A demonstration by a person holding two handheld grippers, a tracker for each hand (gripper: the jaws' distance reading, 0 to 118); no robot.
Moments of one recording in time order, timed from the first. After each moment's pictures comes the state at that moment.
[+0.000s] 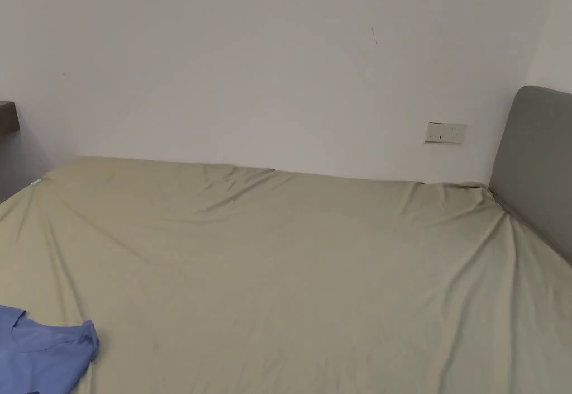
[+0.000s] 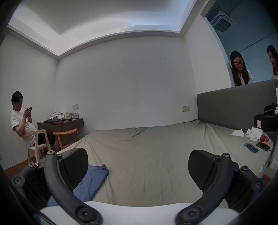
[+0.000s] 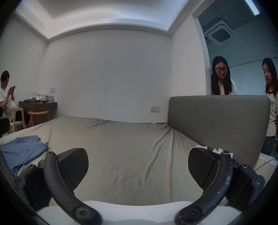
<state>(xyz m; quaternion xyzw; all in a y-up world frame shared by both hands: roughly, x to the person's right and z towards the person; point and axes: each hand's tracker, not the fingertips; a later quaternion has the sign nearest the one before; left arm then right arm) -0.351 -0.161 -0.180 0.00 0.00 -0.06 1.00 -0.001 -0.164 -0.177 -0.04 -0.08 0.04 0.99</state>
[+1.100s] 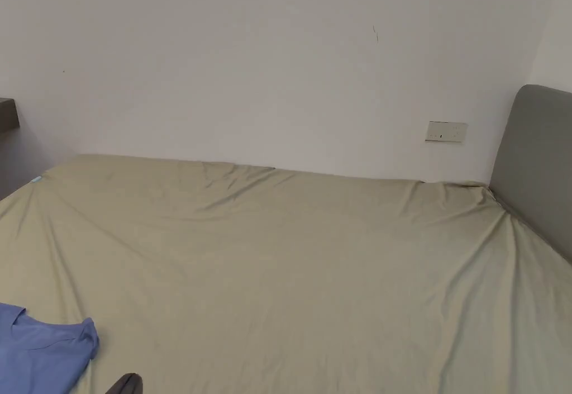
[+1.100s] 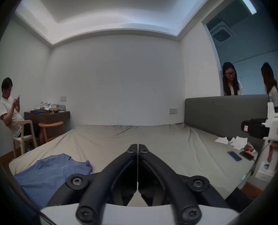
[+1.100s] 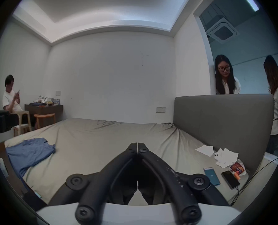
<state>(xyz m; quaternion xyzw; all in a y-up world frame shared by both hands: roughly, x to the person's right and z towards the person) -0.368 -0.145 -0.178 -0.02 -0.08 -0.01 1.00 0.002 -0.151 -0.166 -0.04 -0.05 0.03 1.00</state>
